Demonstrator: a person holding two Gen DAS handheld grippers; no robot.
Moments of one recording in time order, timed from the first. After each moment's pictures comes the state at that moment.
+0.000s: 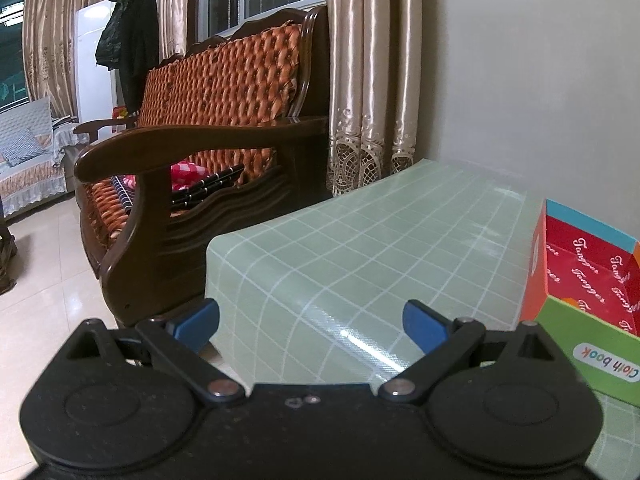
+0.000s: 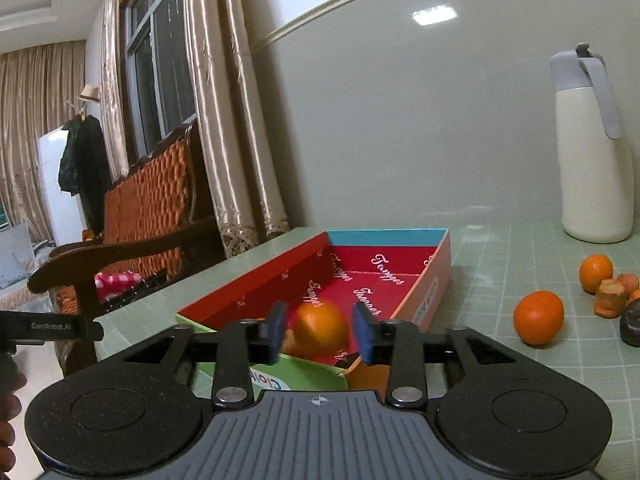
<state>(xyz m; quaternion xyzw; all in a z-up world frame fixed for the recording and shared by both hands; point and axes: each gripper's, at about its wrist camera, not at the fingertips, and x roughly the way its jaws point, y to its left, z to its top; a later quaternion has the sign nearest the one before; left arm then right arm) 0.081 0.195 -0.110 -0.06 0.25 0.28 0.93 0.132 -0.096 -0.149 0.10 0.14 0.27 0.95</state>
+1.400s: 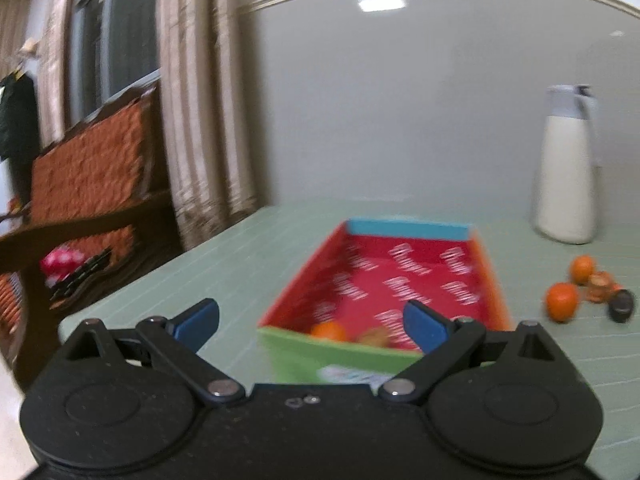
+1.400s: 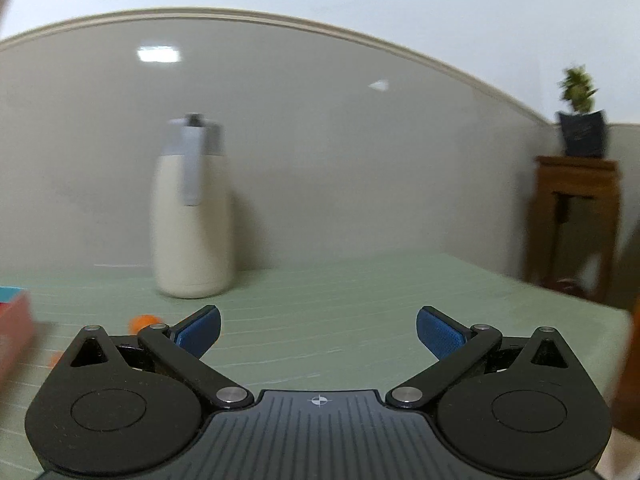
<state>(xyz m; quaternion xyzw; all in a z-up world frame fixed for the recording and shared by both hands) 0.110 0.047 -0.101 0.04 0.18 0.10 0.98 0.117 -0.236 -0.147 0.02 0.10 -0.27 0.96</state>
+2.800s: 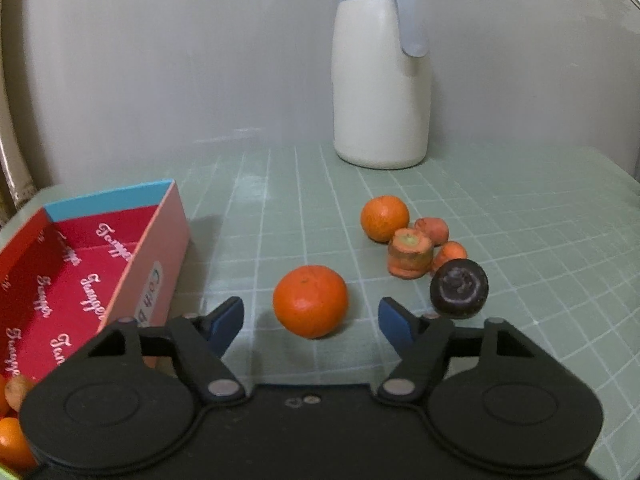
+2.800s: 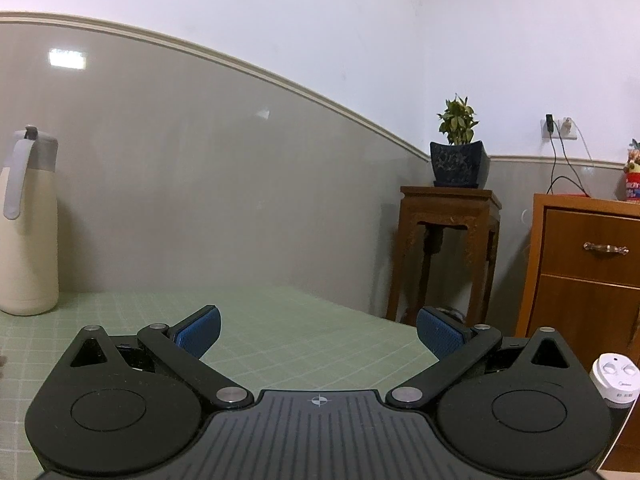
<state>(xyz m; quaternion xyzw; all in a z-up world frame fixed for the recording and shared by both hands) 0.227 -0.111 -0.153 0.08 0.30 -0.12 0.94 0.050 -0.331 -0.145 -0.02 0.06 -0.43 0.90</state>
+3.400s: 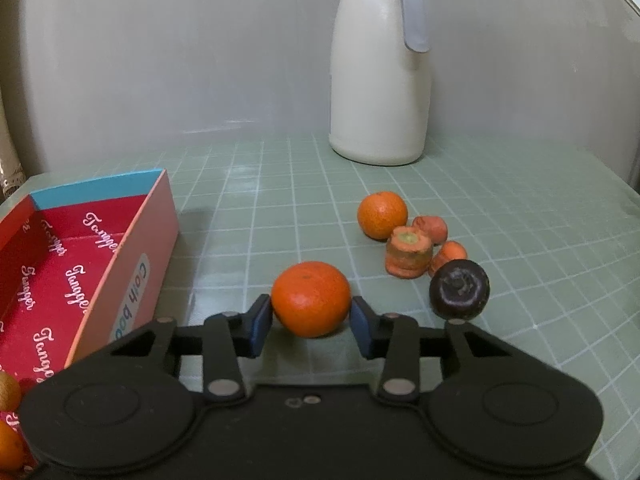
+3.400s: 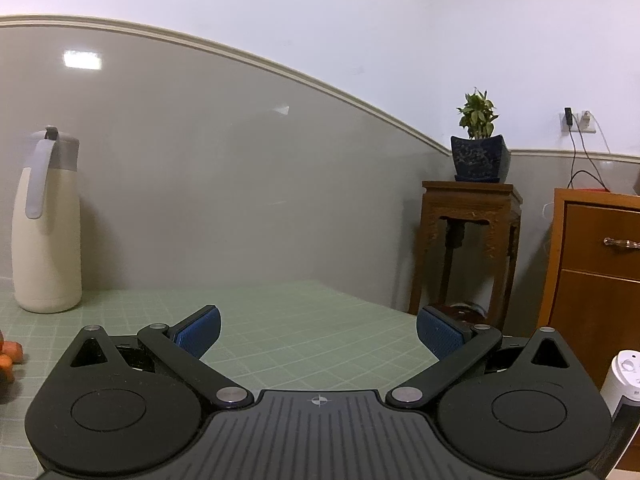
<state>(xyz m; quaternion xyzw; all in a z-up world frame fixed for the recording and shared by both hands) 0.233 -0.110 -0.158 0.06 0.31 -0.13 0.94 0.055 -0.325 -0.143 -0.01 0.06 -0.40 0.91</state>
